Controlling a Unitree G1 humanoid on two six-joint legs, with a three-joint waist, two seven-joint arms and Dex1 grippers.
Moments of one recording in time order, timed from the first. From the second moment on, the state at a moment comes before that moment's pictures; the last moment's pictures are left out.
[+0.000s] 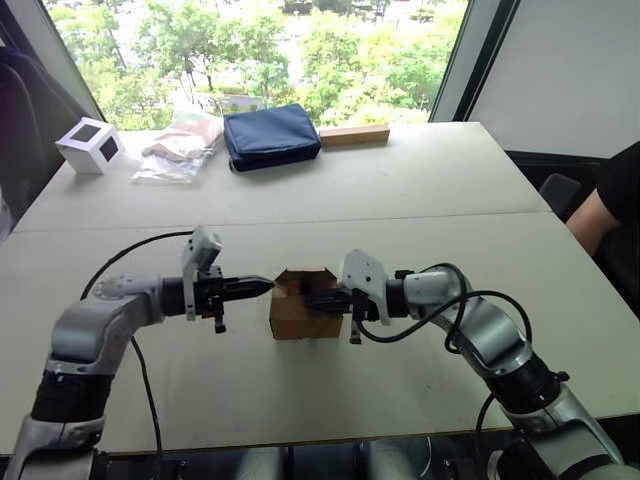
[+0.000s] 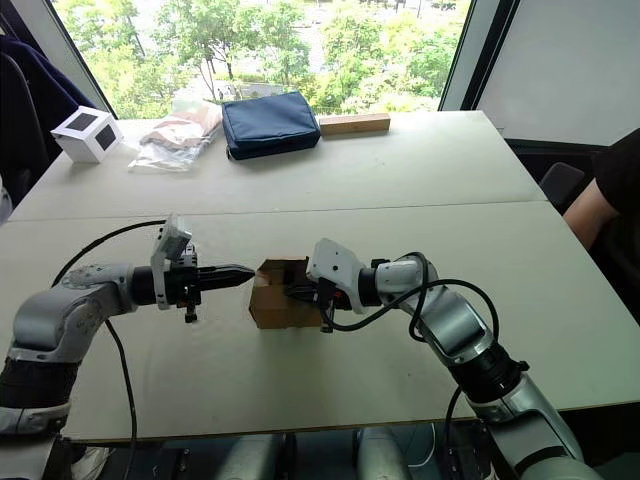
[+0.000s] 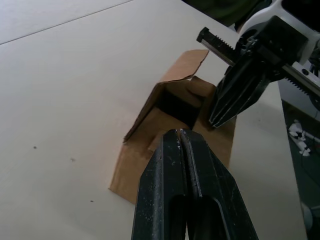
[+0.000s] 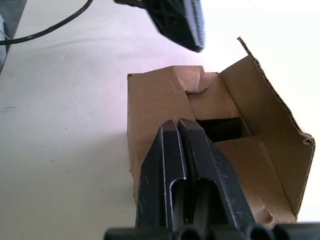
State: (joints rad) left arm -0.32 0.67 0.10 -0.23 -0.63 0.82 -1.09; right arm -0.53 -0.51 0.38 -0.27 0.26 0.54 0.94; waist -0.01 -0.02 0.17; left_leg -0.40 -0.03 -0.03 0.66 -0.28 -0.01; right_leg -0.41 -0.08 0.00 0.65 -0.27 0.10
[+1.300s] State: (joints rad) left arm -0.28 0.67 0.02 -0.24 -0.66 0.80 -1.04; right arm -0.73 -0.44 0.26 -0.17 0.30 0.60 0.83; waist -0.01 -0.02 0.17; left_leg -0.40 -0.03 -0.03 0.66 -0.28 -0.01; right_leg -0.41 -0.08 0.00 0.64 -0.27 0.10
